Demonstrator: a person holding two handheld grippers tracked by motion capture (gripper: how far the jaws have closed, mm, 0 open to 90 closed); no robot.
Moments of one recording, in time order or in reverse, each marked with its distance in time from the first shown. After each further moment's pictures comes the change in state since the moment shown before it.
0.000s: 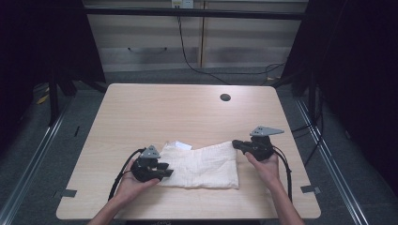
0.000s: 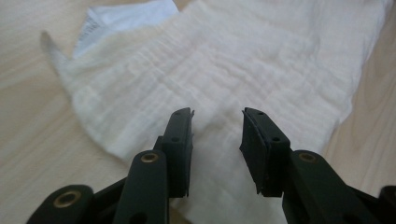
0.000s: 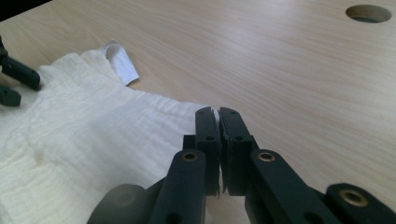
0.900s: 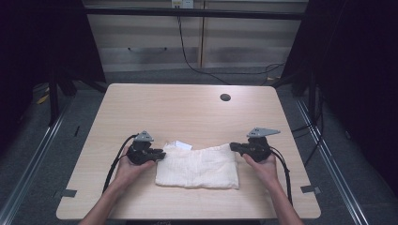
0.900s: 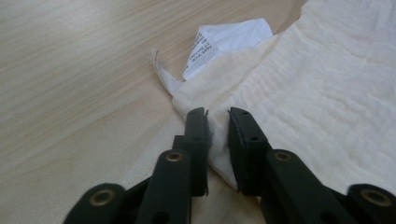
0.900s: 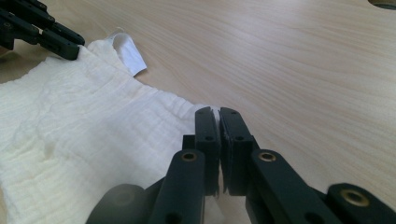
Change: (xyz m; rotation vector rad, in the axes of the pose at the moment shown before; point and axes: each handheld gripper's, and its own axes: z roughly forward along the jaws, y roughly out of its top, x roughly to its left) left arm 0.048 0.009 0.013 0.015 0.092 -0.022; right arm 0.002 -0.002 0.007 0.027 0.027 -0.001
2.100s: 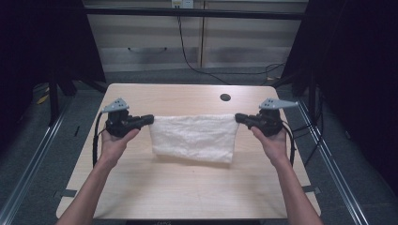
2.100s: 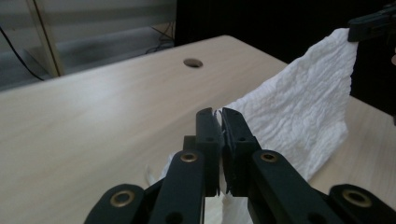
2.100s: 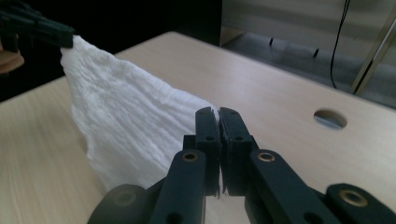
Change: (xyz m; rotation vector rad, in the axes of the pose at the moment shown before) left arm 0.025 0.088 -0.095 -0.378 0.023 -0.038; right arm -0.008 0.098 -0.053 -0.197 -0.005 -0.062
